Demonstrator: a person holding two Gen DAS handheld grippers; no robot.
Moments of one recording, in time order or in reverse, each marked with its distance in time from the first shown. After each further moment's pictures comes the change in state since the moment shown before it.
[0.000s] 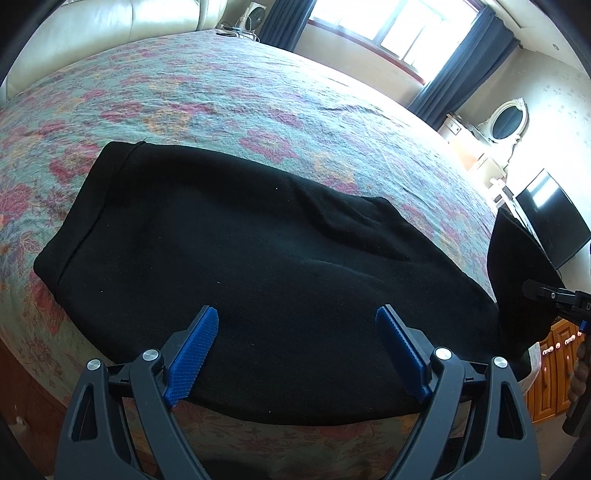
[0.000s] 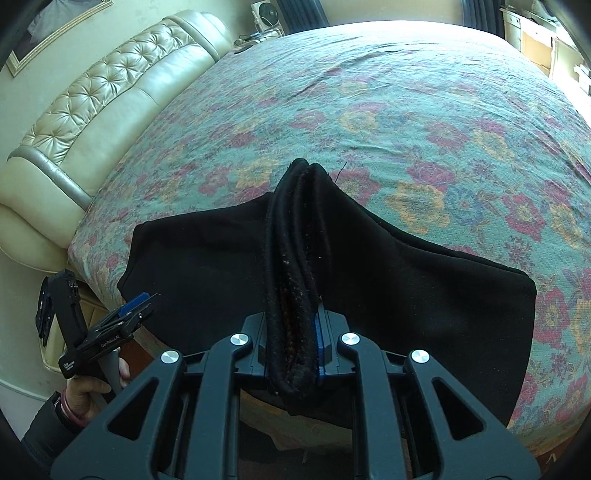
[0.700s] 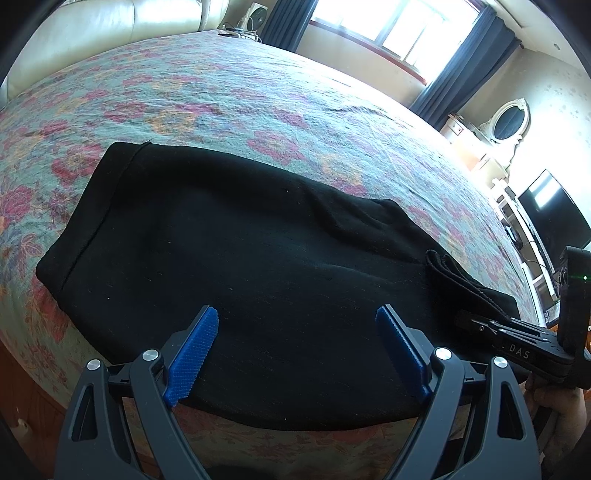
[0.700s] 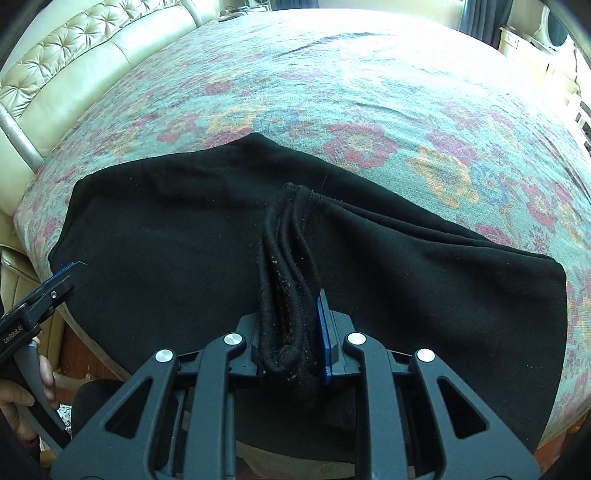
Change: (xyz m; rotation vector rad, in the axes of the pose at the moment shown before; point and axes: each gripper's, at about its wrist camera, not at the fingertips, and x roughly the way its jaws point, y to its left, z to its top) left arm 0.004 0.008 0.004 -0.006 -0.003 0.006; right arm 0.087 0.031 -0.025 -0.077 0.039 -0.222
